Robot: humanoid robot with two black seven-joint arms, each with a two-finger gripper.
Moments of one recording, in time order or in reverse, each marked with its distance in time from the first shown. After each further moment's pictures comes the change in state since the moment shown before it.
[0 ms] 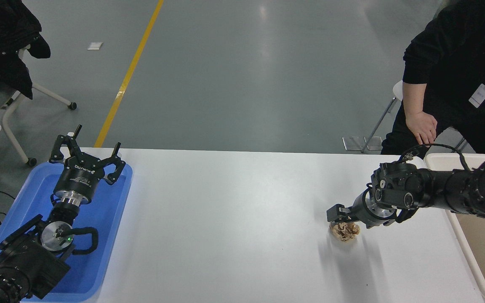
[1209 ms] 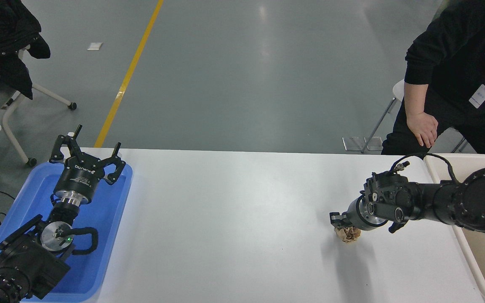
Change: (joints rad) left arm 0.000 0.000 0.000 0.000 0.000 0.000 0.001; right arm 0.014 0.029 -0.019 0.005 -0.095 -0.071 0.008
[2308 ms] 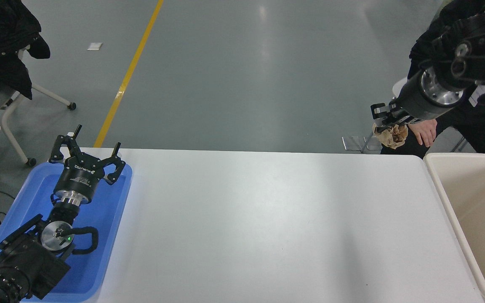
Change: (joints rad) left arm 0.001 0.000 0.000 0.000 0.000 0.000 0.000; right arm 0.888 -0.306 -0.134 0.481 0.007 0.280 -0.006
